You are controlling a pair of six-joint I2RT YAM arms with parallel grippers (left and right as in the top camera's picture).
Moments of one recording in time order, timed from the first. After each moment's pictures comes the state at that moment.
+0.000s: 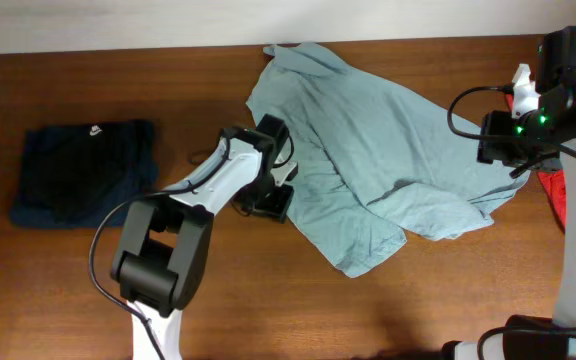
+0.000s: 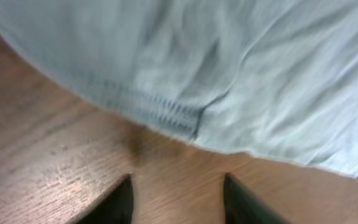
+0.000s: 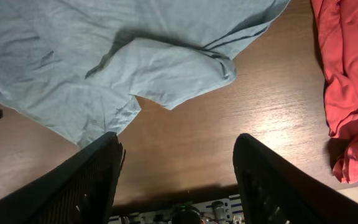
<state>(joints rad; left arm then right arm) -0.47 2.11 1.51 -1.02 0.23 -0.03 -0.14 1.61 1.93 -1.58 0.03 0.08</state>
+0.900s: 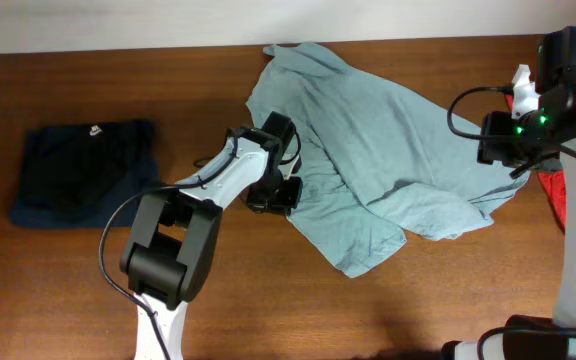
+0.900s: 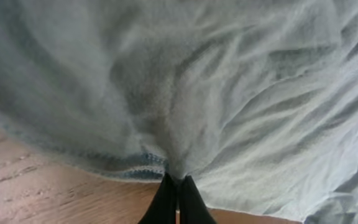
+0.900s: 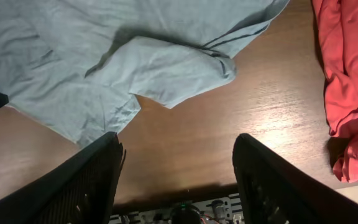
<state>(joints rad) -0.48 2.17 1.54 -0.96 0.30 -0.23 -0.14 1.61 1.93 -1.58 0.03 0.08</state>
